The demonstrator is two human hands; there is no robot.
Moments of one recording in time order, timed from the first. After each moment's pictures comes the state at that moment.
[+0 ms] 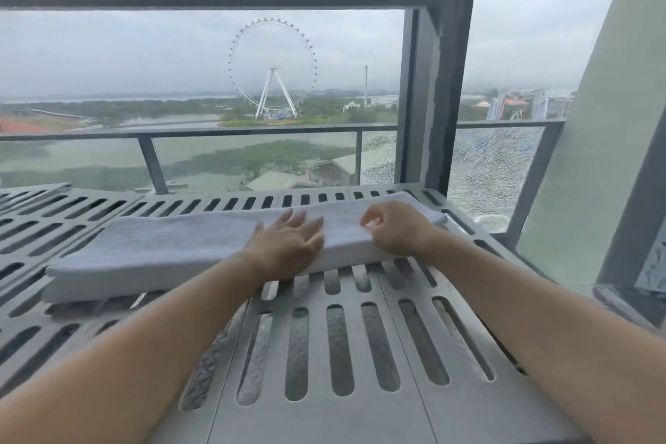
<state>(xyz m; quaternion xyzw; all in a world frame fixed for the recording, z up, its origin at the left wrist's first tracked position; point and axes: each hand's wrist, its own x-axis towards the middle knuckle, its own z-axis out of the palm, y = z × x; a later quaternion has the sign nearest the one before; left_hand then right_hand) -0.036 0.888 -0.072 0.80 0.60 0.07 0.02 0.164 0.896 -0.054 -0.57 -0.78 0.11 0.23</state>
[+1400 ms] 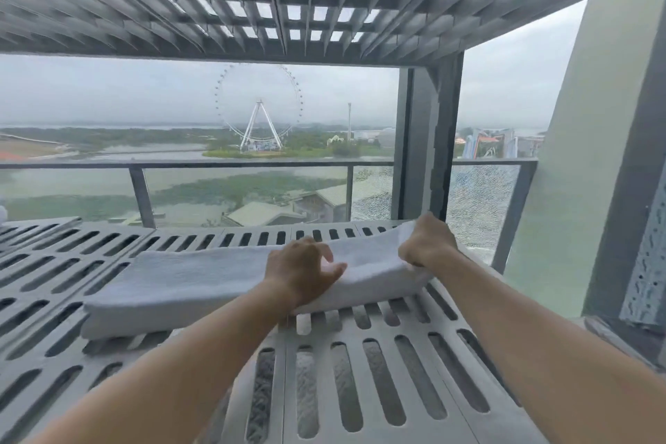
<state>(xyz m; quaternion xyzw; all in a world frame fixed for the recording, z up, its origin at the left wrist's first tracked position) -0.051 0.885 -0.064 0.79 0.56 0.25 -0.06 0.153 0.896 -0.028 -0.76 -0.57 0.06 0.31</state>
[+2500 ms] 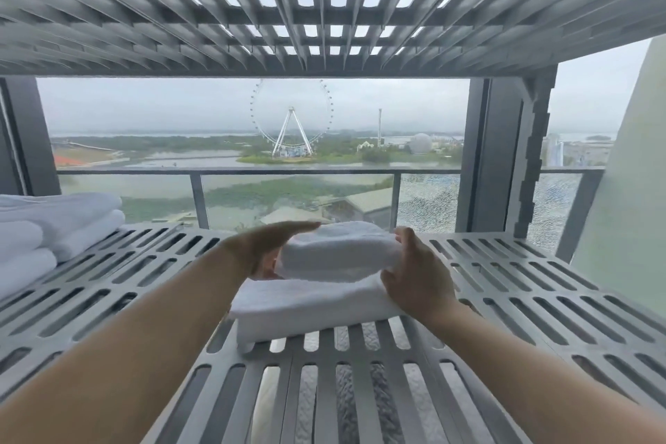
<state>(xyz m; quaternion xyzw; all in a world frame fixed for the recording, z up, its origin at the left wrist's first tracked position) -0.250 0.874 0.006 0.47 0.59 0.36 0.55 -0.023 0.878 -0.061 -0.58 -0.71 -0.05 0.39</state>
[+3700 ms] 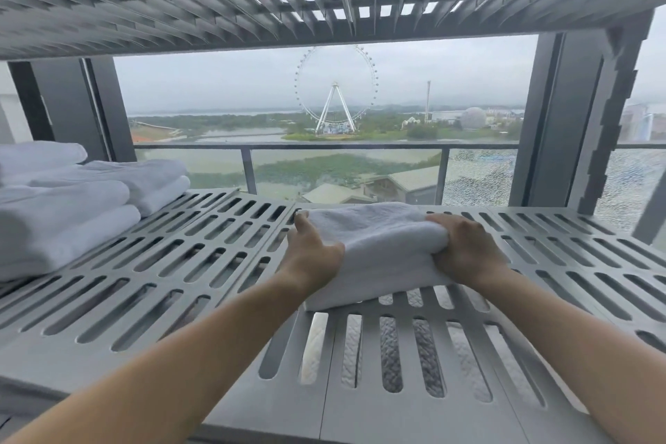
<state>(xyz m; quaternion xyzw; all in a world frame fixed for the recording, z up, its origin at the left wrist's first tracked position) -0.243 0.816 -0.060 0.56 0.67 0.44 0.20 -0.018 0.877 -0.066 -0.53 -0.77 -0.01 0.35</state>
